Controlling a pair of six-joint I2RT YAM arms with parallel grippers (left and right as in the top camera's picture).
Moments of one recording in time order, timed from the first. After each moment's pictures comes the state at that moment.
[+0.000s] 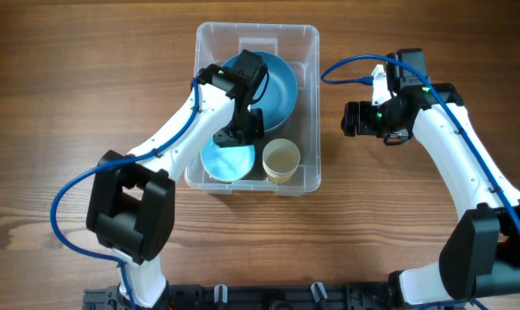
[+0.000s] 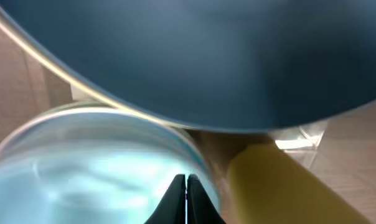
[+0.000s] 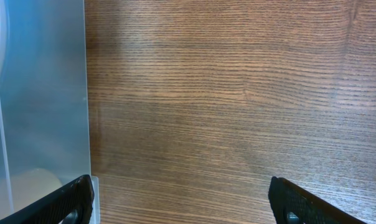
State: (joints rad) left arm -0.50 1.95 1.55 -1.09 0.10 -0.55; right arm 0.08 1.65 1.23 -0.86 -0.13 0.10
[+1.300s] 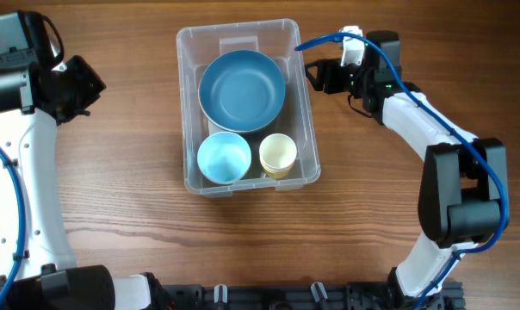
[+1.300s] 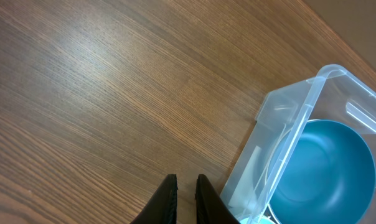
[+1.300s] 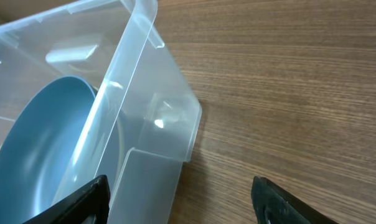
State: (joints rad) left arm 0.22 1.55 1.66 -1.16 0.03 -0.44; right arm 0.13 1.94 1.23 0.01 -0.47 0.15
